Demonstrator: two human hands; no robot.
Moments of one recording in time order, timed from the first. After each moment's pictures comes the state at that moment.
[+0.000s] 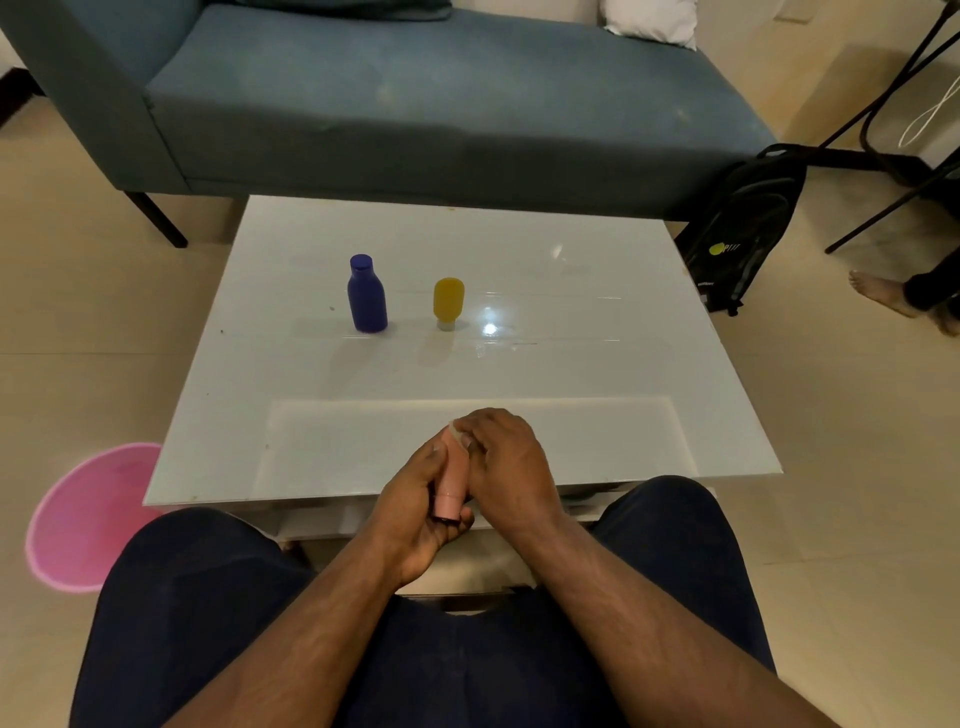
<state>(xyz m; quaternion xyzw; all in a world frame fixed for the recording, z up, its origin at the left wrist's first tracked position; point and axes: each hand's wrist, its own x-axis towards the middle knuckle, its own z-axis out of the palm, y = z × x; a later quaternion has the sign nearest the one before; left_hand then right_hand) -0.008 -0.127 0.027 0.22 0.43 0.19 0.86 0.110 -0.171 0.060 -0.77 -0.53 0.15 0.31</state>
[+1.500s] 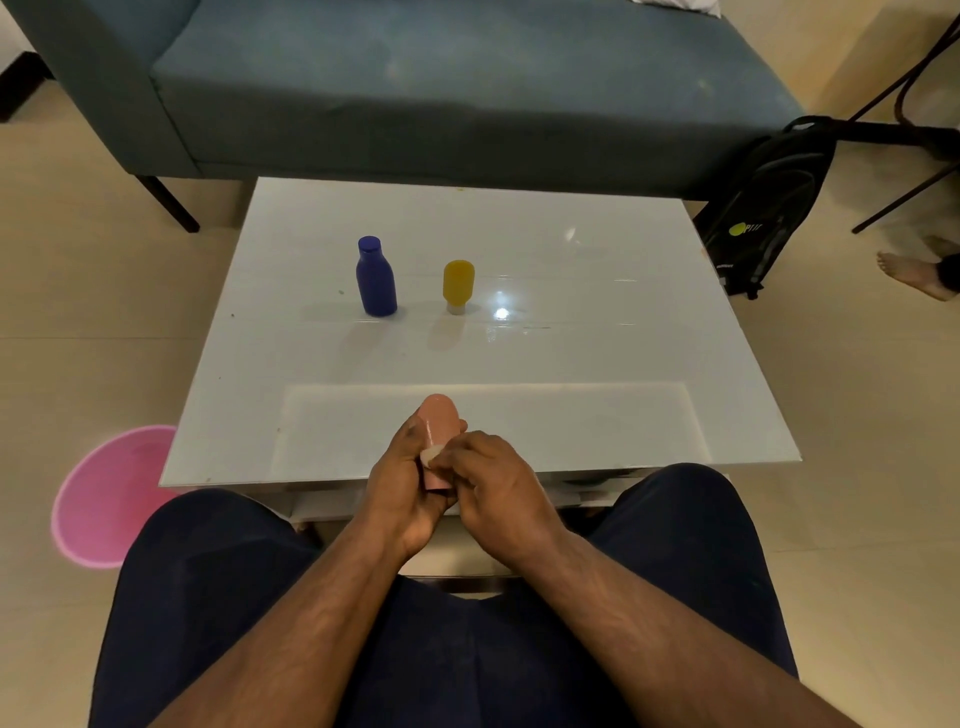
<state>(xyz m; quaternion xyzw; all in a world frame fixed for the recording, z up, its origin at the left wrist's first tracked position) -0.011 -0.119 0.029 0.11 0.44 0.28 0.84 0.089 -0.194 0.050 -0.69 -0.64 0.17 0.31</state>
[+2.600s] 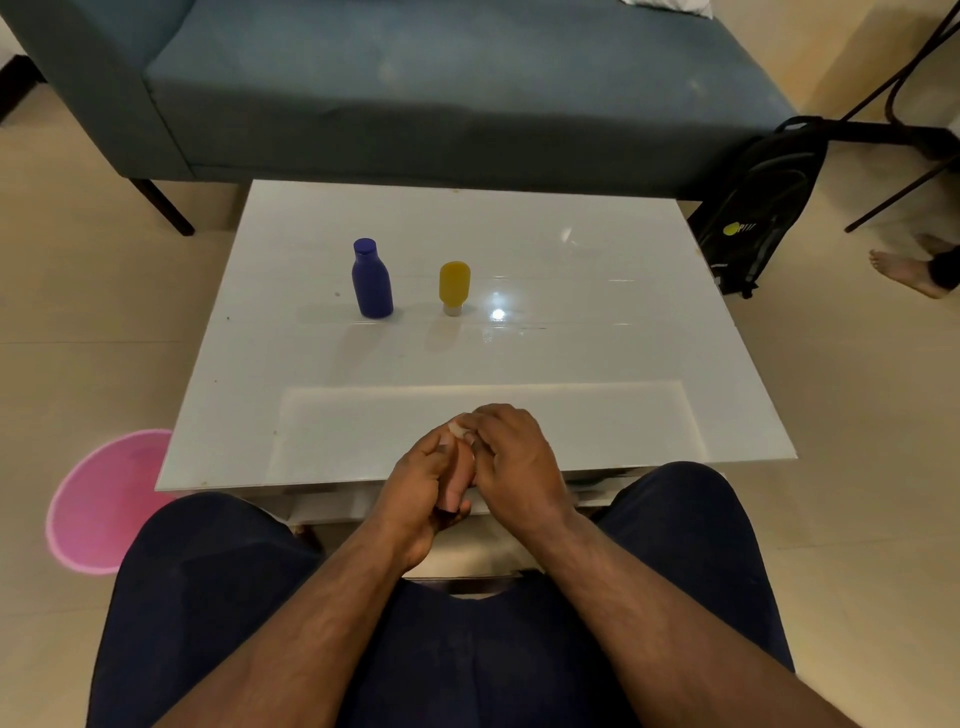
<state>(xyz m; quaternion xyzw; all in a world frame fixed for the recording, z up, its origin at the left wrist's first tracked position) -0.007 -0.128 0.029 0.34 0.47 0.18 0.80 0.108 -0.184 0.049 -0.74 -0.57 0.12 0.34</state>
